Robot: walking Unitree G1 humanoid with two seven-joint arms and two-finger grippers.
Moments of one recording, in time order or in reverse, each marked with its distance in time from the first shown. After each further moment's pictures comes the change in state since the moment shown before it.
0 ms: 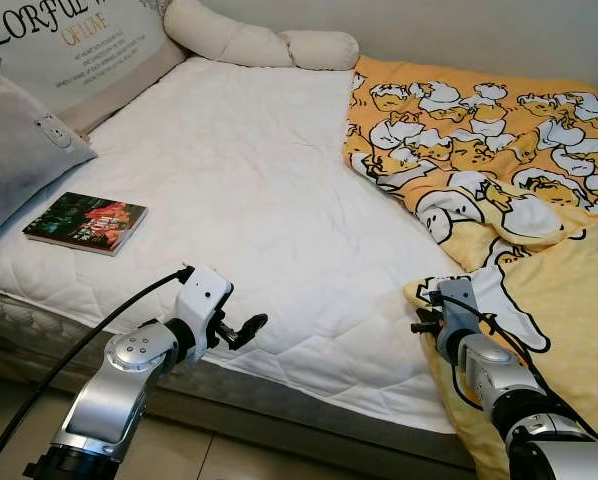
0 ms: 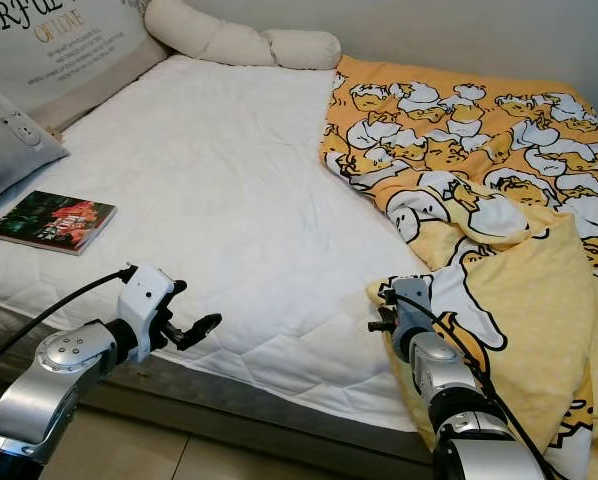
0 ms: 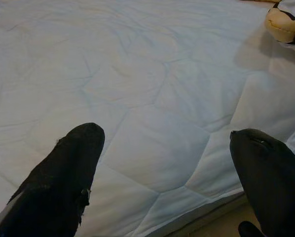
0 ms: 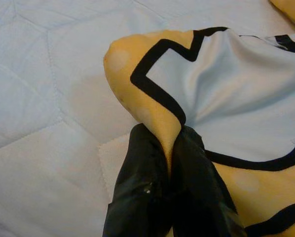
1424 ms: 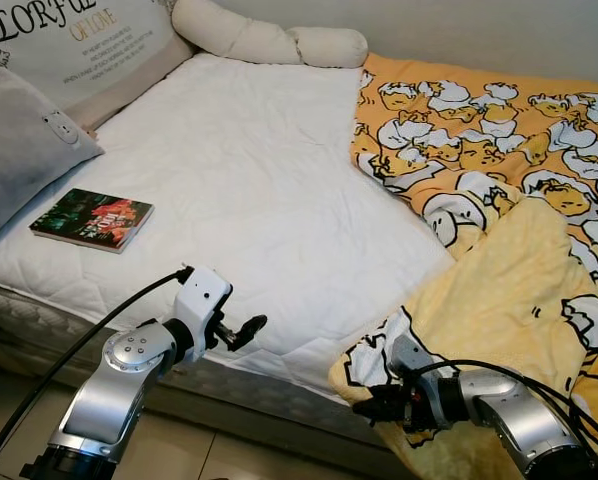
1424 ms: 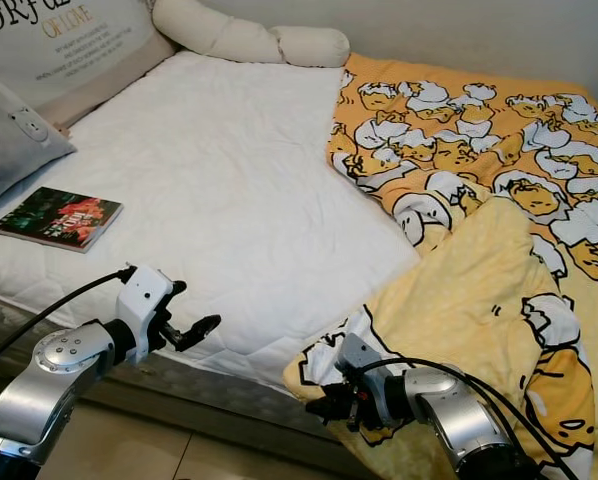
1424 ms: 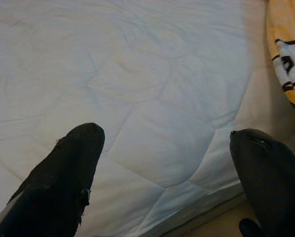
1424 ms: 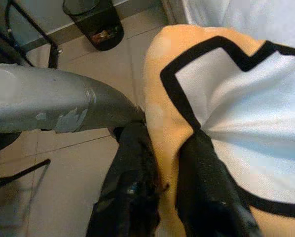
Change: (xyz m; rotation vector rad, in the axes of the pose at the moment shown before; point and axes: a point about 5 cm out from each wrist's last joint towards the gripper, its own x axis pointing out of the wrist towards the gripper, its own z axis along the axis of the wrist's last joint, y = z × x) left arm -0.002 0.000 0.000 0.008 0.002 -0.013; right arm -0.060 0.052 -0.028 -0.373 0.172 1.011
